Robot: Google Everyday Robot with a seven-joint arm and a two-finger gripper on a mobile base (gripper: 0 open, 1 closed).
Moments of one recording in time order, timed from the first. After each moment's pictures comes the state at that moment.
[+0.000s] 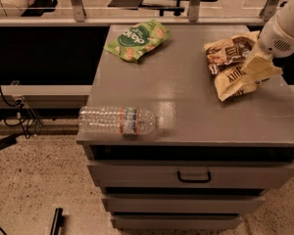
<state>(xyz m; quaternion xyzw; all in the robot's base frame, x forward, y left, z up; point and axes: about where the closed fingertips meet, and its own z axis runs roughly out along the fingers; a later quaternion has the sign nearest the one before) 0.619 -0.290 0.907 -0.53 0.82 -0.05 0.22</state>
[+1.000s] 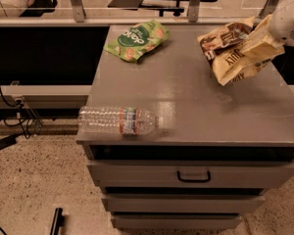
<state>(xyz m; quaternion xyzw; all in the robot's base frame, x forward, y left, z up) 0.612 -0.265 0.966 -0.57 0.74 -0.07 0.34</state>
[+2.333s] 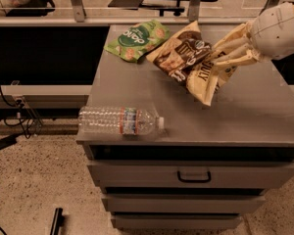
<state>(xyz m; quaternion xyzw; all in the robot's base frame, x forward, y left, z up) 0.561 -0.177 0.971 -0.74 0.49 0.06 0.45</state>
